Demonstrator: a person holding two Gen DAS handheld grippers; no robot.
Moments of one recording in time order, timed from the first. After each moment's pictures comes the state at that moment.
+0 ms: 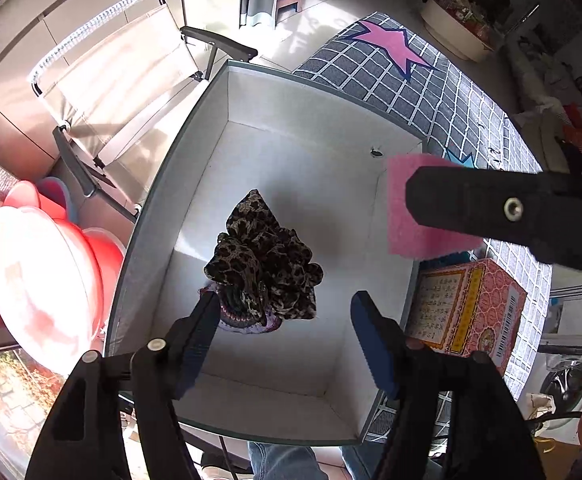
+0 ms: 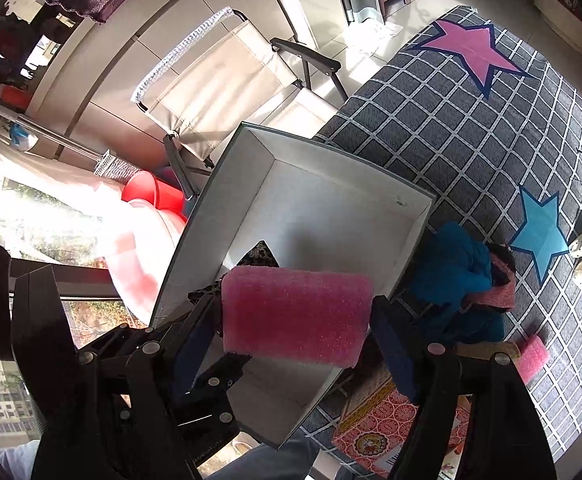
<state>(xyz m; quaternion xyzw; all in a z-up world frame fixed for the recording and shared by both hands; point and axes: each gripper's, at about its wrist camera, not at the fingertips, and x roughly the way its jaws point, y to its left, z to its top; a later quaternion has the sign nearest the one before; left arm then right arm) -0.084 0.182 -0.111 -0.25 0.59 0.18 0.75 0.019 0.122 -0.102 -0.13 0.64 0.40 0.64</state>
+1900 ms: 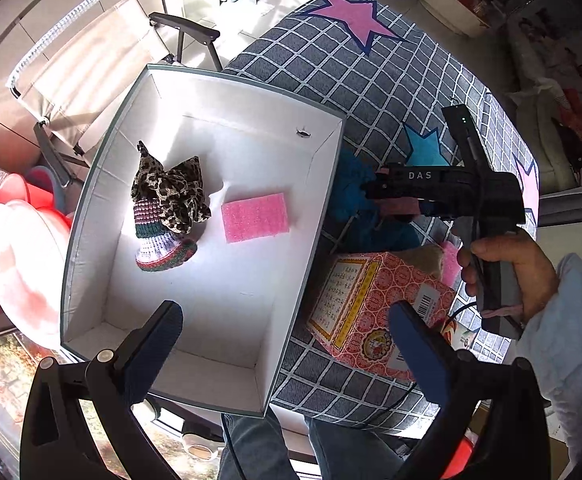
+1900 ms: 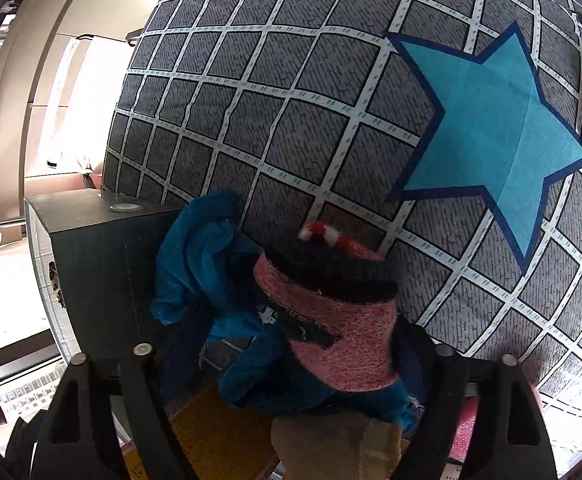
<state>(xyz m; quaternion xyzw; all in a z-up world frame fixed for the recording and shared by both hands) -0.027 0.122 -0.085 -0.25 0.64 0.16 0.71 0.151 0.009 -0.277 -0.03 0.77 0.30 0.57</state>
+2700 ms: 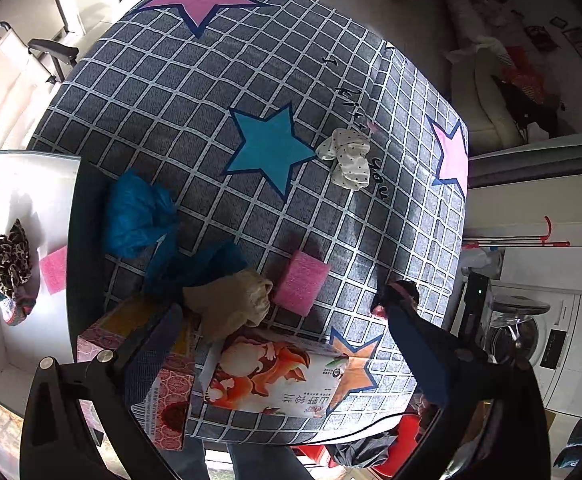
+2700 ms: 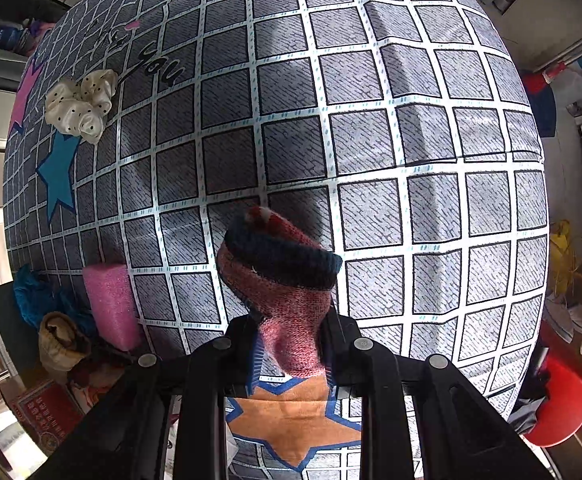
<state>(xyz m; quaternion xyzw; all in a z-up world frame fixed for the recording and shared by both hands) 0.118 -0.011 -0.092 -0.27 0.65 0.03 0.71 0.106 -0.321 -0.253 0.09 0.75 0.03 0.66</state>
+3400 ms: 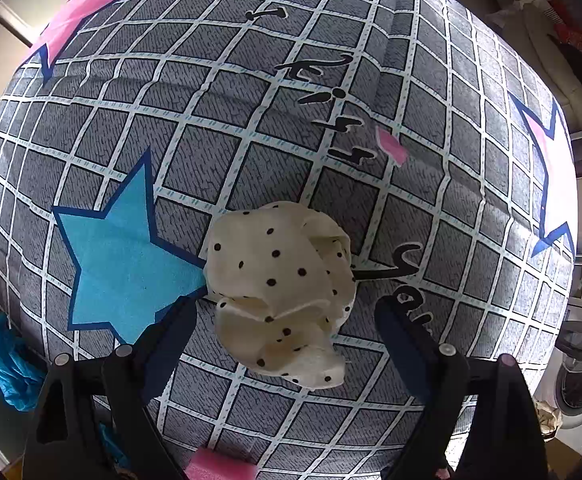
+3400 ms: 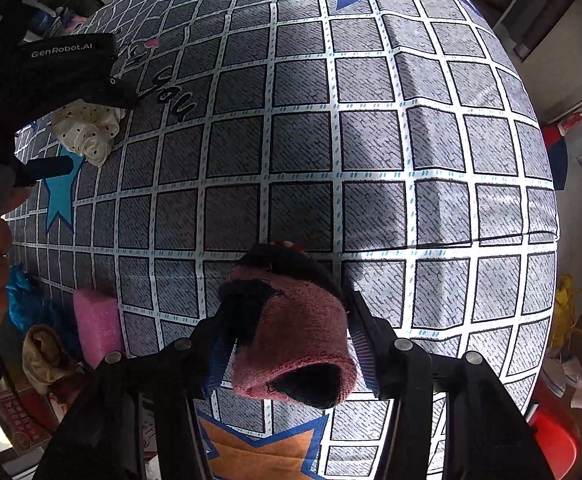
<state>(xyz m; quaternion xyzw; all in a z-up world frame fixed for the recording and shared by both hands) 0.299 -0.106 -0.262 -0.15 0.70 0.11 0.69 0.156 -0.315 -0.258 0.06 0.70 0.07 0.70</state>
